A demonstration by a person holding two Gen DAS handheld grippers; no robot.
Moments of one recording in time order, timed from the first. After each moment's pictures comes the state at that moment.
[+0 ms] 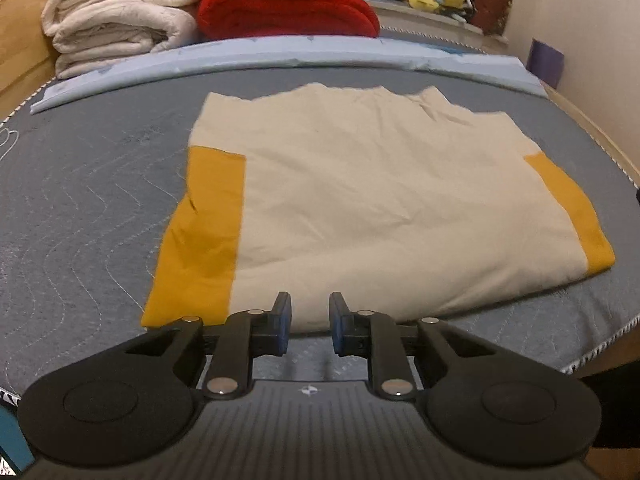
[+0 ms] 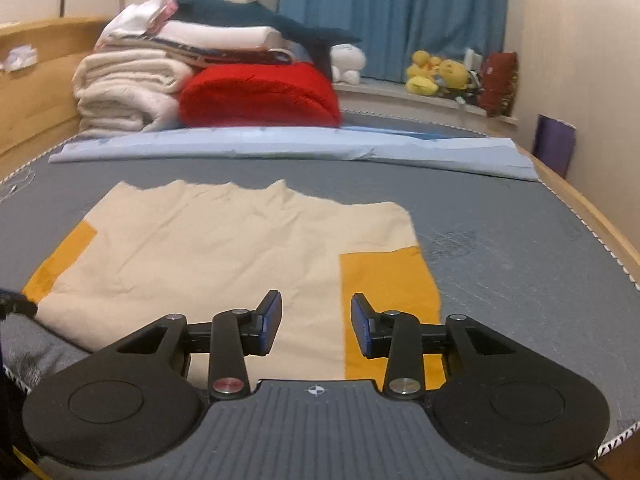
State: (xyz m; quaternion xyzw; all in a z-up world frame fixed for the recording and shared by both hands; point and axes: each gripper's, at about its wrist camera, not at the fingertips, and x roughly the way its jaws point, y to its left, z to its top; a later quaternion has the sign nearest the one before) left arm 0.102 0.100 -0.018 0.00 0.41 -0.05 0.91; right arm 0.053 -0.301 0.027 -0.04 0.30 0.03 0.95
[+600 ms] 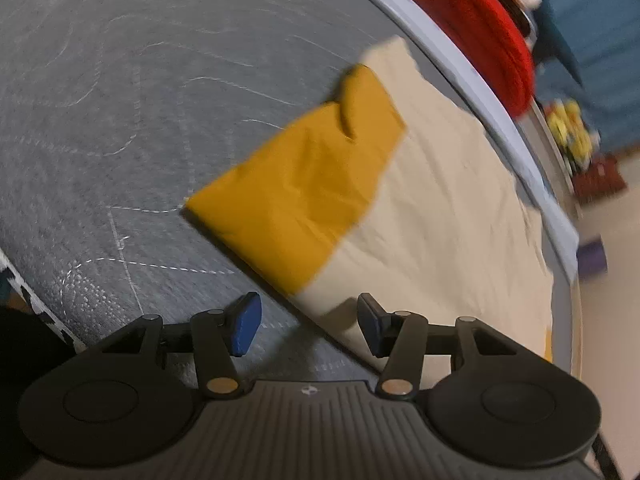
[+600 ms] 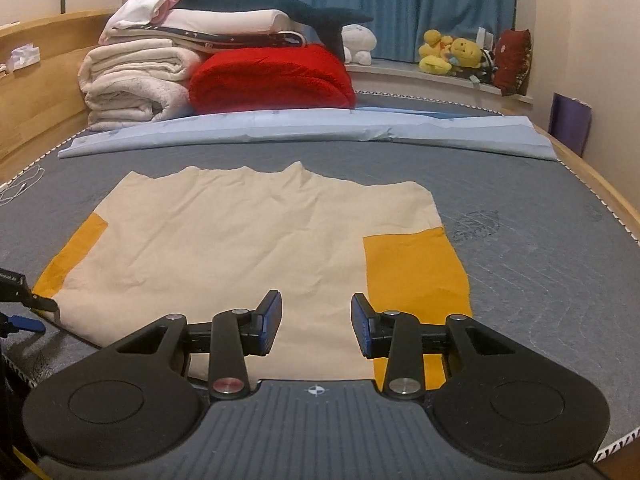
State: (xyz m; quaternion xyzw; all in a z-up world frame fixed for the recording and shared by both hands) left arm 0.128 0.207 -0.083 -0.37 0.46 0.06 0.80; right arm 0.054 -0.287 0.012 -0.02 0.32 0.04 0.95
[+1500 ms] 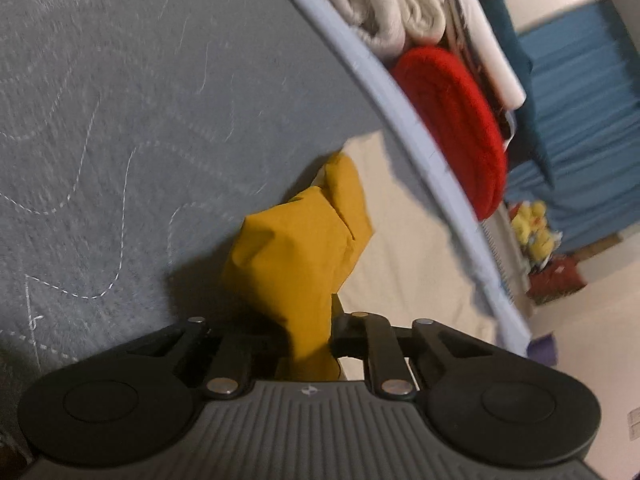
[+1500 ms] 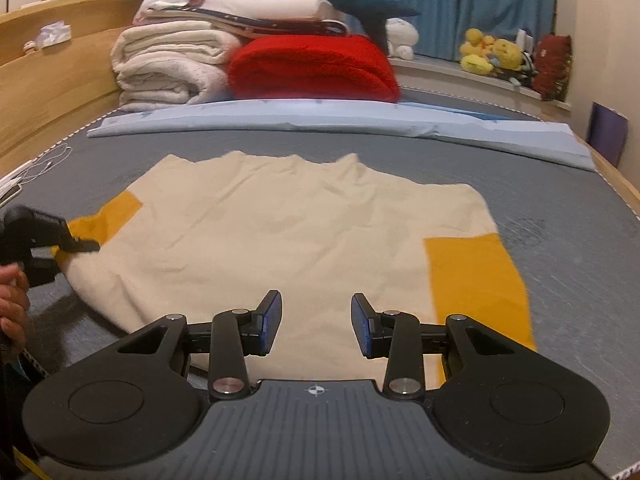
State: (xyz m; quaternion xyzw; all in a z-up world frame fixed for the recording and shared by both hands) left arm 0.164 0.218 -0.072 -0.46 0.33 0.07 0.82; right arm 0.072 -0.238 0.002 -0.04 0.33 0.09 0.94
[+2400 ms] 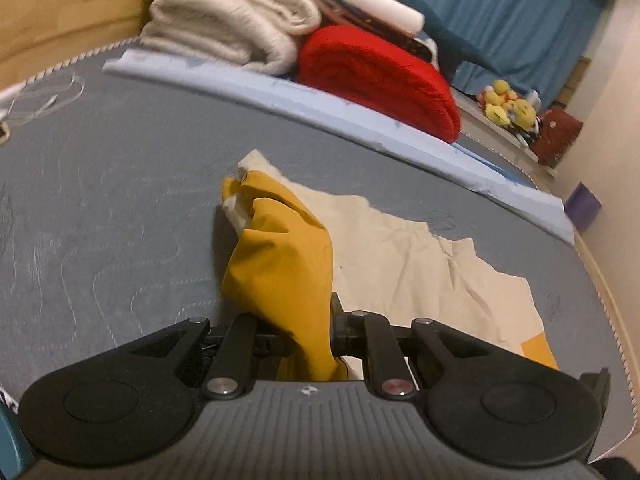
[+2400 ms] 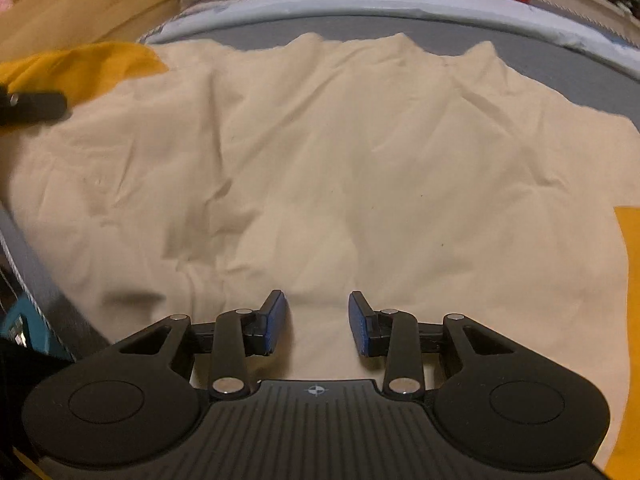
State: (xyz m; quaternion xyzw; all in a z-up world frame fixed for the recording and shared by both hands) left arm 0.154 0.221 0.038 -0.16 0.36 0.01 0.92; right arm 0.152 -0.076 -0.078 0.00 0.48 0.18 0.86
